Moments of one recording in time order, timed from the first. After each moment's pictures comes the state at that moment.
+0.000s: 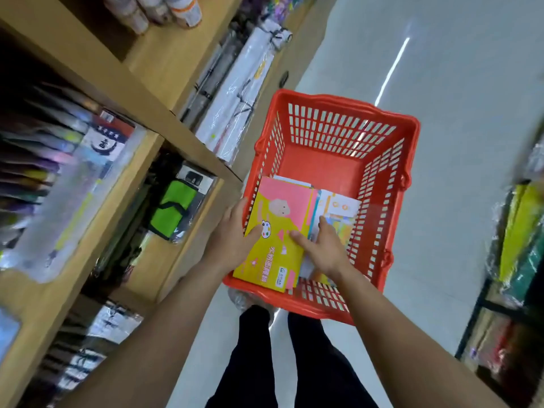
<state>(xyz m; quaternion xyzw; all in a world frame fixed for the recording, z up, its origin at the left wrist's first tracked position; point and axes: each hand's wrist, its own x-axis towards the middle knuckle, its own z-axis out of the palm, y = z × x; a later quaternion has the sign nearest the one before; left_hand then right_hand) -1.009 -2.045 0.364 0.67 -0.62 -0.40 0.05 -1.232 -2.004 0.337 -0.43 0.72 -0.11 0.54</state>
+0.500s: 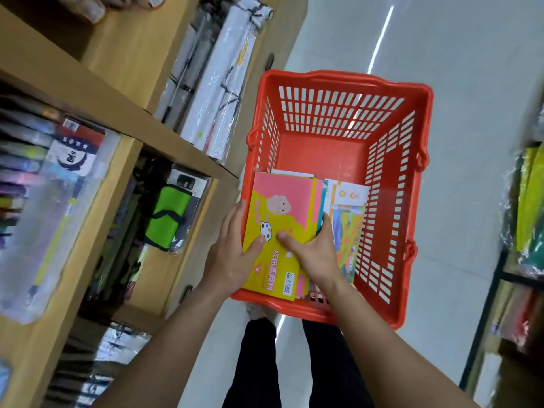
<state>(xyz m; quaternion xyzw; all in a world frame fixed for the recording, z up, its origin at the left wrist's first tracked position) -0.992 -2.028 0.340 0.64 -0.64 -0.43 0.10 -1.177 -1.991 0.316 -0.21 0.72 -0.35 0.56</state>
